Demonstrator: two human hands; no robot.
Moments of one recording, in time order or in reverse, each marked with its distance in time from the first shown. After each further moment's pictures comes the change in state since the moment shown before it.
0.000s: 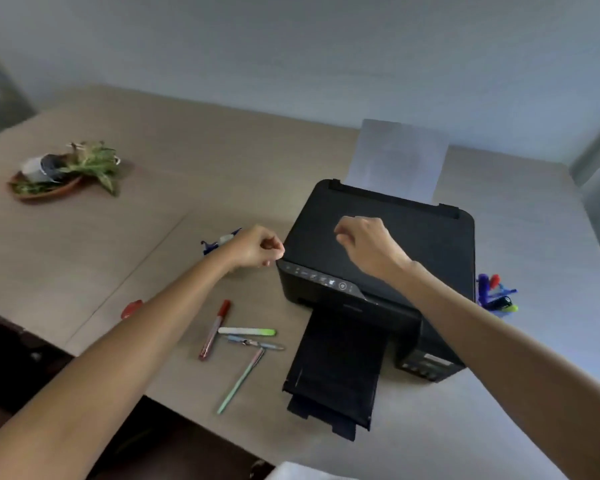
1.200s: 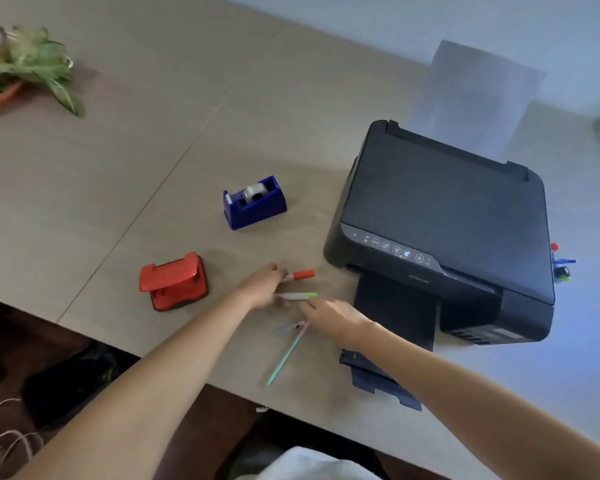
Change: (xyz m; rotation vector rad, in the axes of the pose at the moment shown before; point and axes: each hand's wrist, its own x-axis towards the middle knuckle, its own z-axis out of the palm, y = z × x) left_hand 0.016 -0.209 0.085 0.277 -0.317 -0.025; right_hand -0.043 -0.081 0.227 -0.316 -0.618 -0.203
